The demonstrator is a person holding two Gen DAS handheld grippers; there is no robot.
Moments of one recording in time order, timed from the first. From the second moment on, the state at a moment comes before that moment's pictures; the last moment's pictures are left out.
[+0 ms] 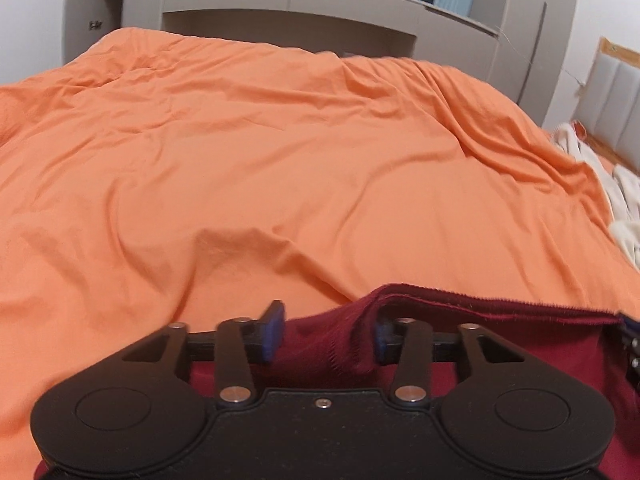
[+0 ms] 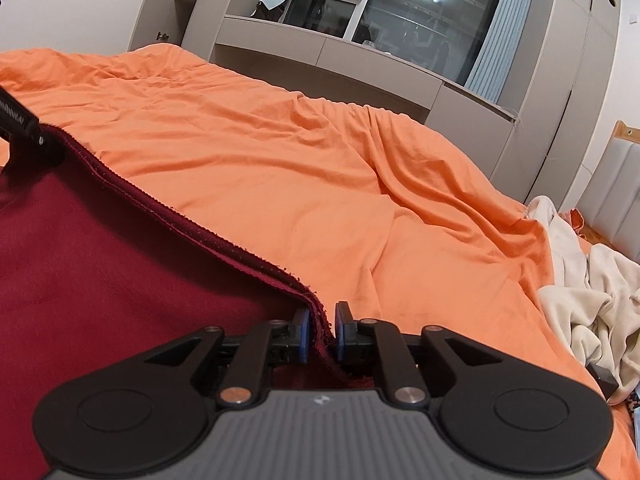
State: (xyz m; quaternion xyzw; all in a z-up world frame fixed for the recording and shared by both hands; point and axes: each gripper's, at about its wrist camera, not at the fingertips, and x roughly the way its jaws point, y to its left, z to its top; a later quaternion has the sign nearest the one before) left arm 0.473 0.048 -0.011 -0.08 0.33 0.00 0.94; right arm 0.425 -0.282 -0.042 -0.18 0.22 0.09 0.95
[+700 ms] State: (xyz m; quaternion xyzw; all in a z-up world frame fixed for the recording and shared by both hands) left arm 0.463 0.061 -0.028 -0.04 0.36 0.07 0.93; right arm 0.424 -0.334 -0.049 -0.17 0.26 0.02 0.95
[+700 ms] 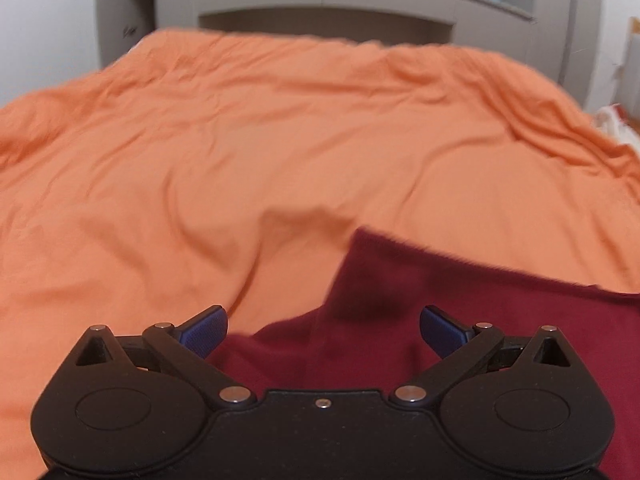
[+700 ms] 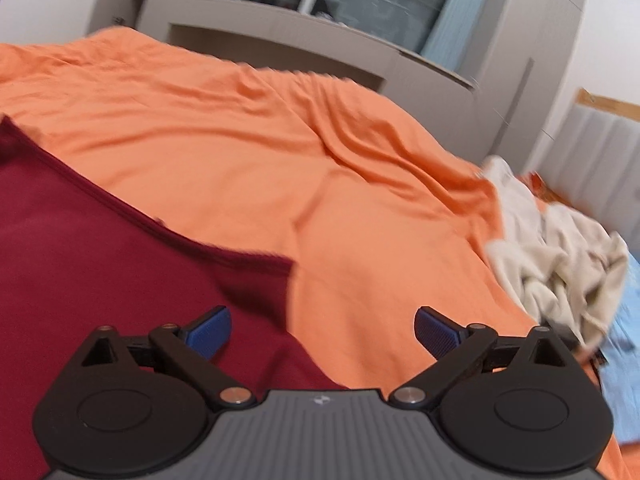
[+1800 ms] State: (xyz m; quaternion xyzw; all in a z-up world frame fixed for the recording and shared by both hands) left arm 0.322 0.054 0.019 -0.09 0.31 0.06 0.94; right arm 0.279 -0.331 -0.019 -0.19 0.27 0.09 0.94
